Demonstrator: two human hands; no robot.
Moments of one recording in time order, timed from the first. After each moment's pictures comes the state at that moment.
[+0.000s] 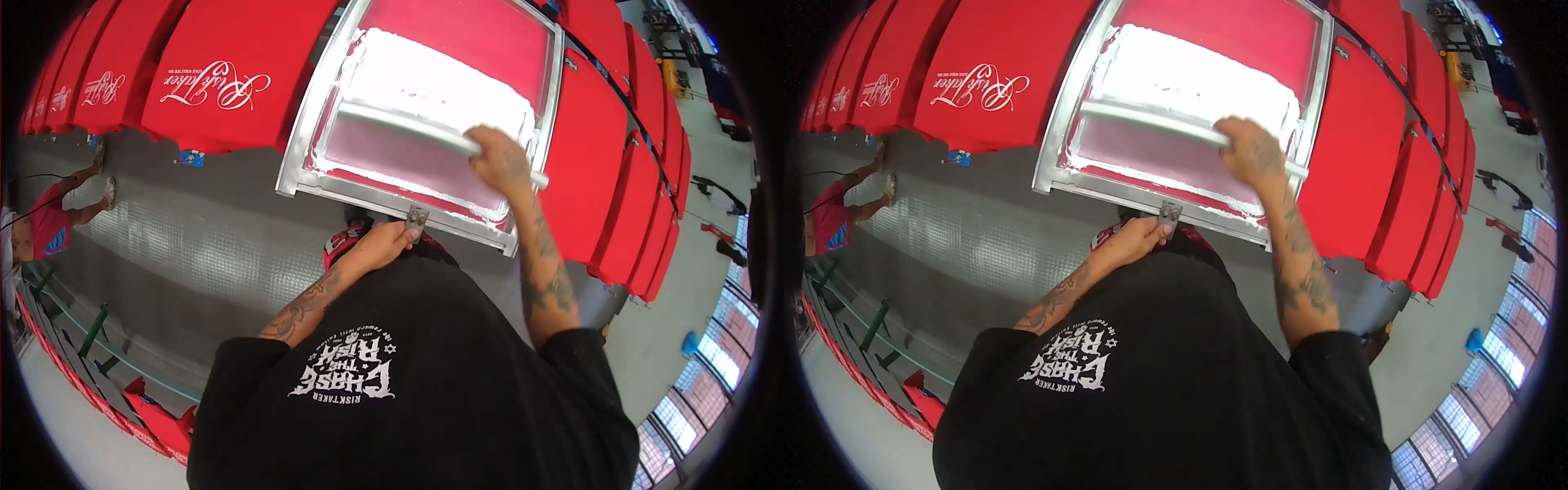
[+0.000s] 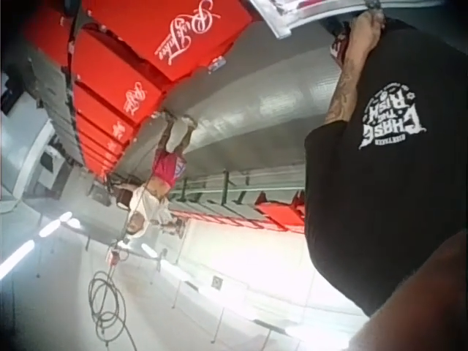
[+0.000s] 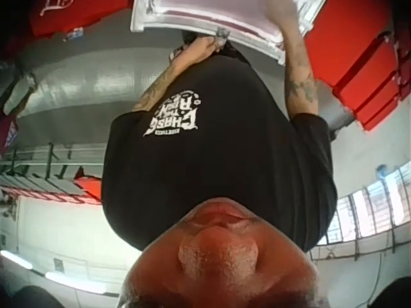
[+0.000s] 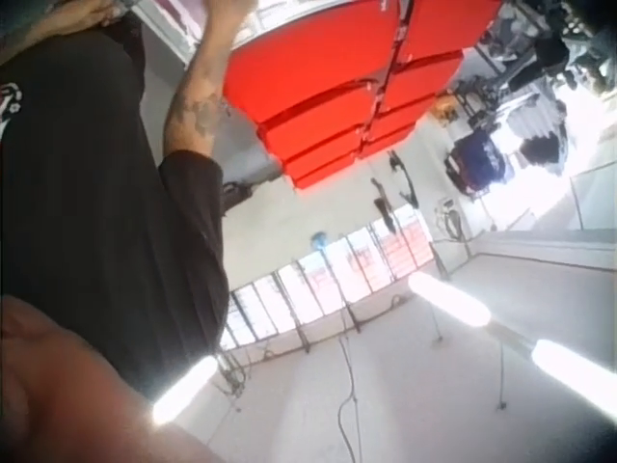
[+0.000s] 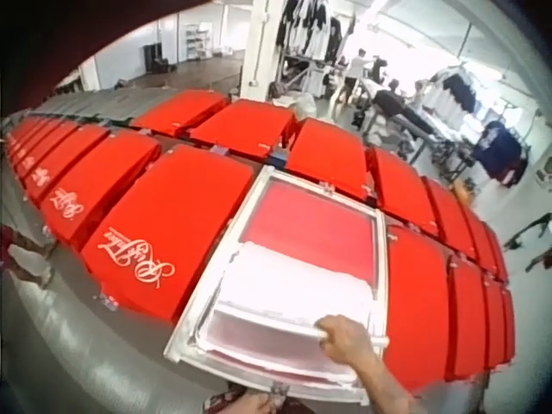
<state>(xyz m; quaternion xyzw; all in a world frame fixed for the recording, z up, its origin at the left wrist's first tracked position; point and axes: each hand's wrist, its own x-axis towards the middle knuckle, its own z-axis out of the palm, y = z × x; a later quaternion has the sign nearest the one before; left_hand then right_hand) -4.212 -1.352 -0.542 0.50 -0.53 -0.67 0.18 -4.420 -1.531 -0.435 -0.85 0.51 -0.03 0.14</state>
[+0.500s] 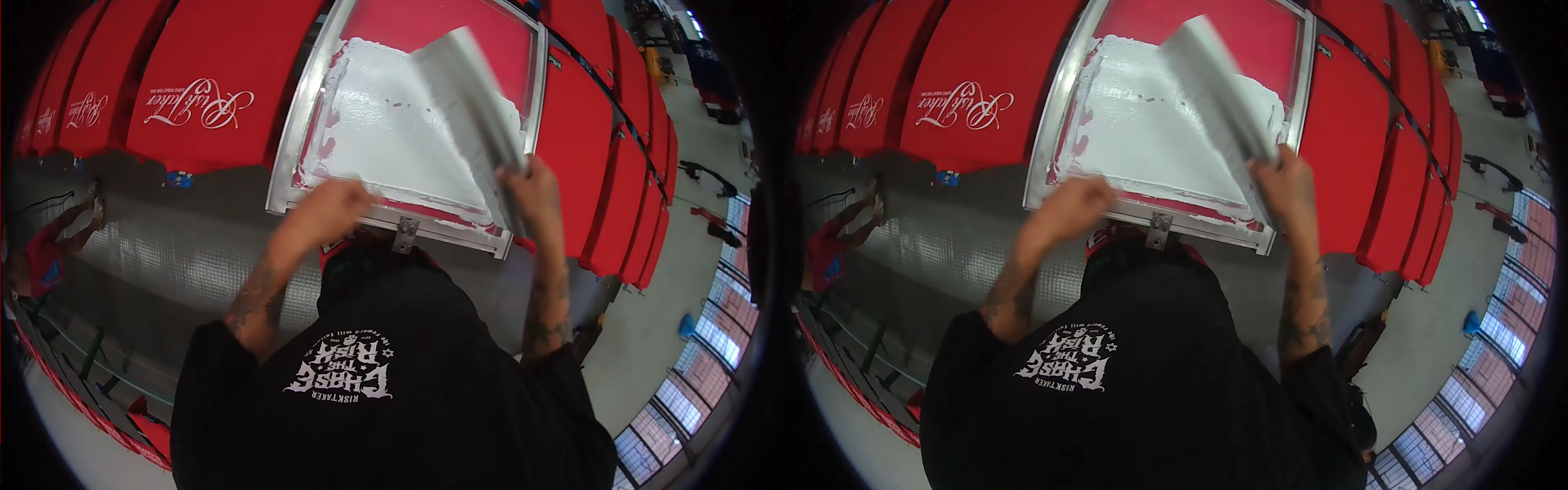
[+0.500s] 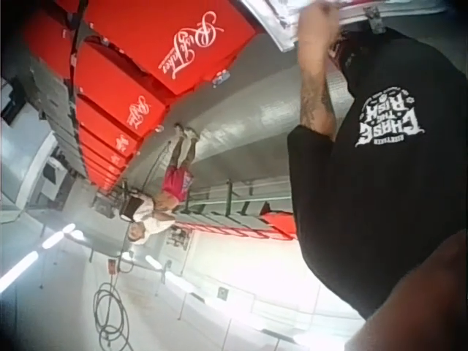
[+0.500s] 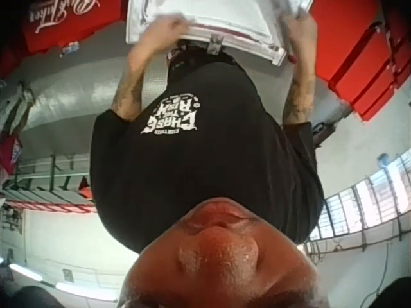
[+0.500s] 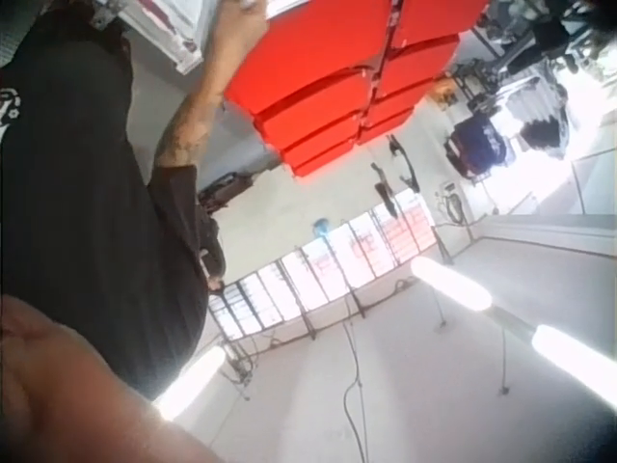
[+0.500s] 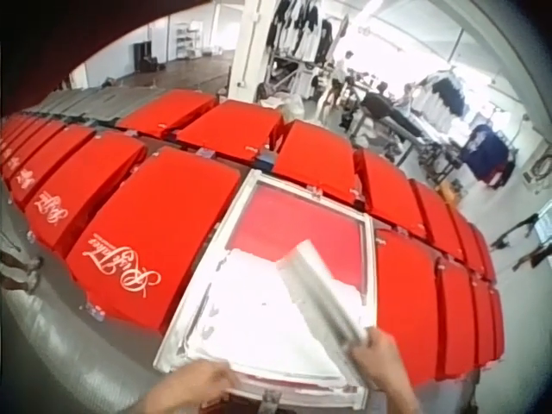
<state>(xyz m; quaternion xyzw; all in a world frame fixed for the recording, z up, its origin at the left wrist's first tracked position) -4.122 -1.436 -0.457 0.54 -0.60 -0.56 0.15 -4.458 -1.507 -0.371 -0.61 0.75 -0.07 0.25</state>
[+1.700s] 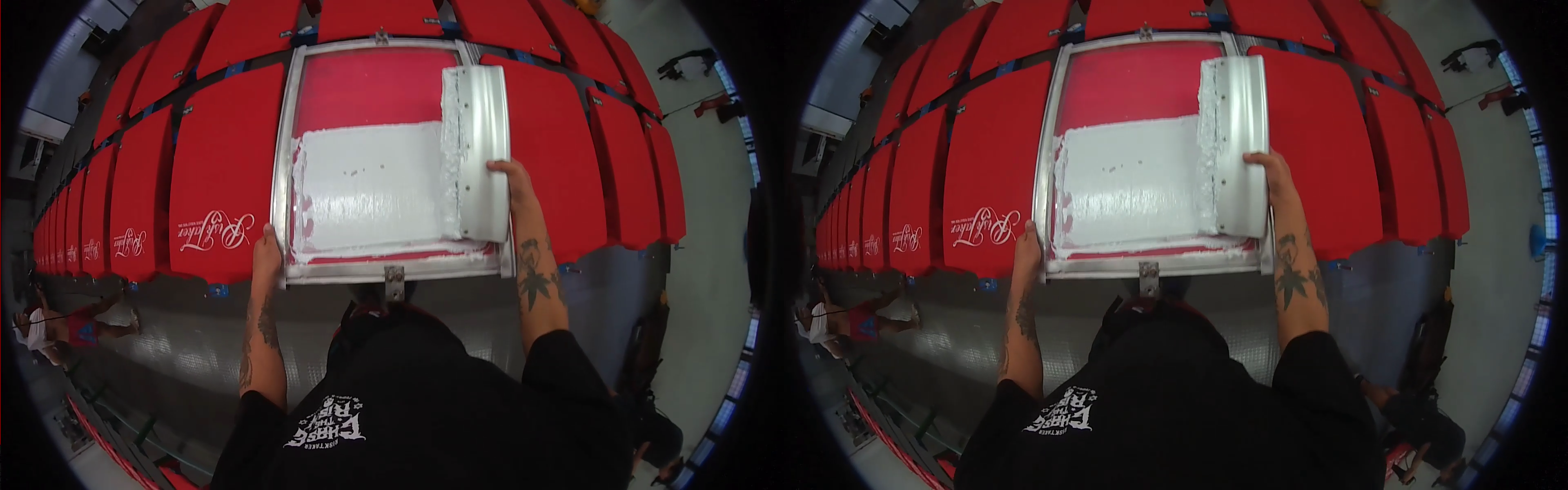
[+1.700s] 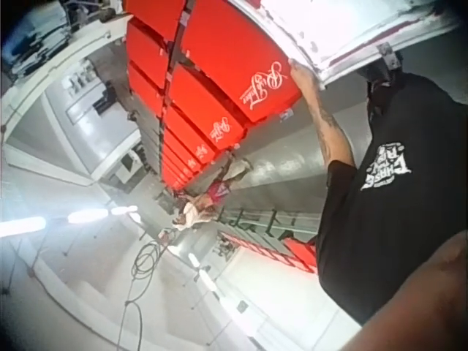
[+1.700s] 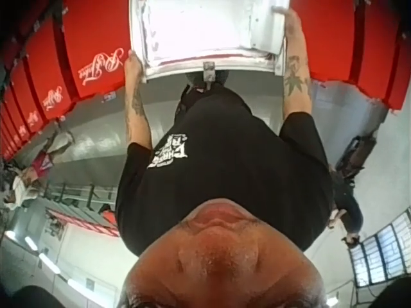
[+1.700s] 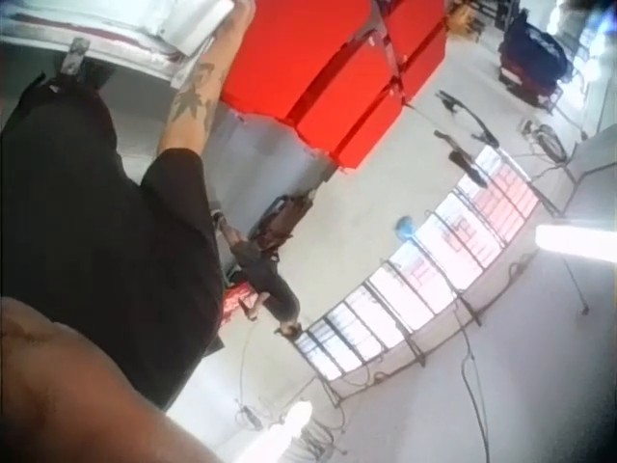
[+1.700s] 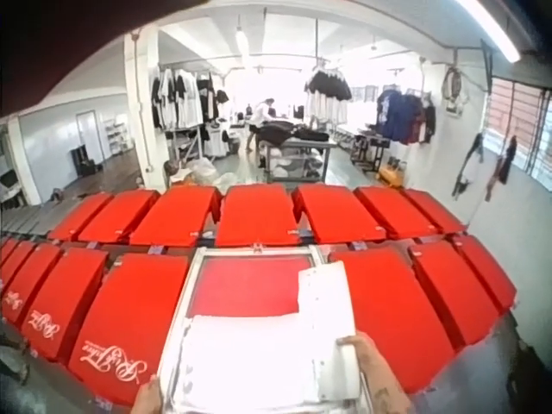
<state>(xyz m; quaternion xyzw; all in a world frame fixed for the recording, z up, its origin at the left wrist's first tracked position) -4.094 -1.469 -0.671 0.74 -0.43 -0.44 0.28 -4.625 -1.510 -0.550 -0.32 0.63 -0.46 0.53</state>
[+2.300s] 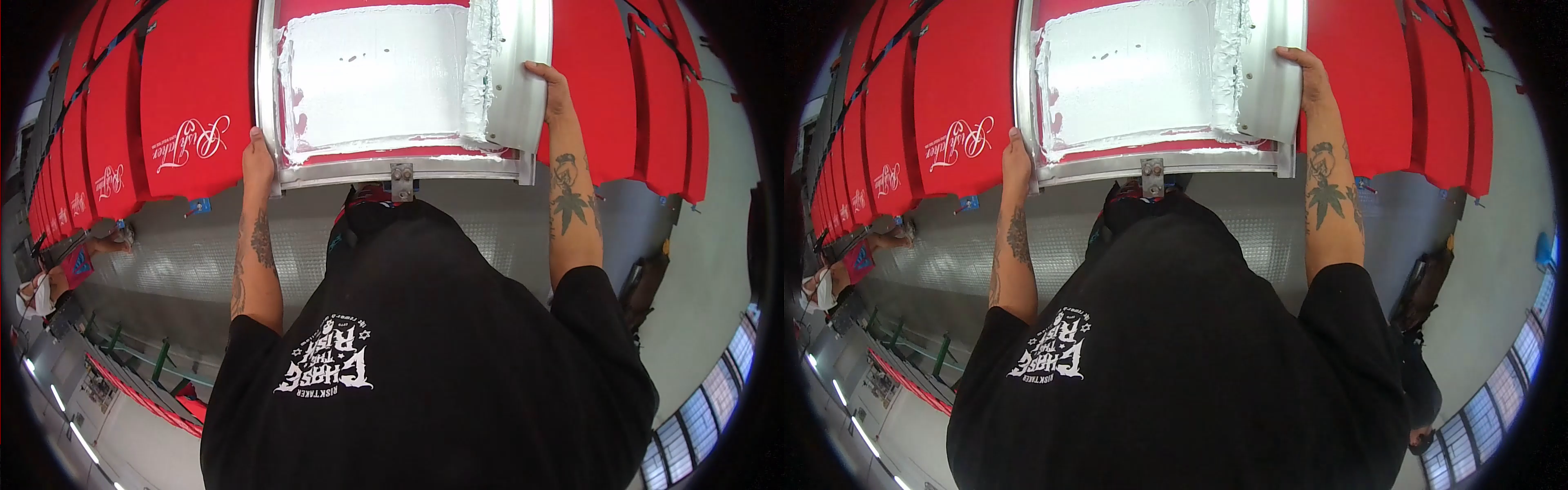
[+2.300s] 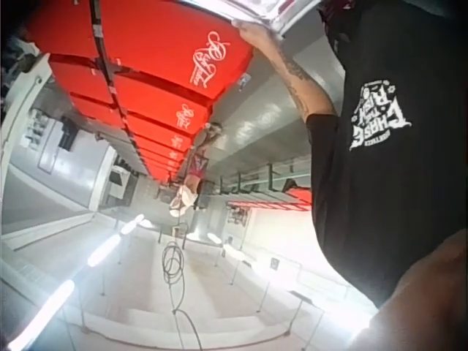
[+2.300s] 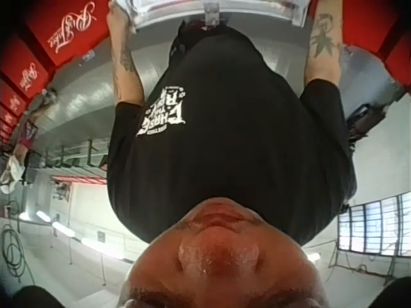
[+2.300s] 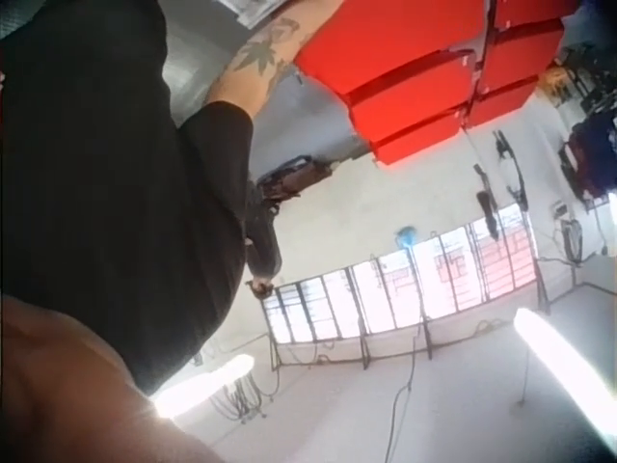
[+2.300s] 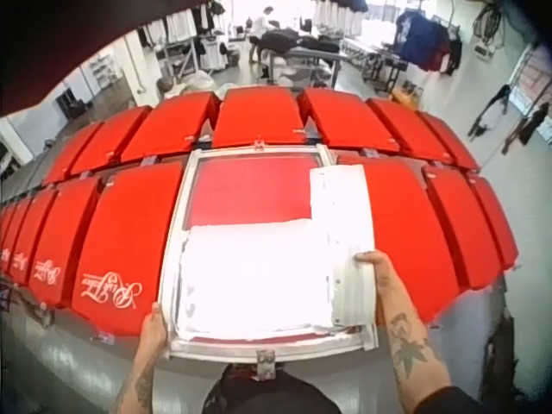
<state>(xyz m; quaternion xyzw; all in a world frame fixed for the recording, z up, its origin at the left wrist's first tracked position) -4.111 -1.452 -0.695 0.76 -0.43 -0.40 0.28 -4.660 -1.504 -0.597 -0.25 0.58 -0.46 0.63</state>
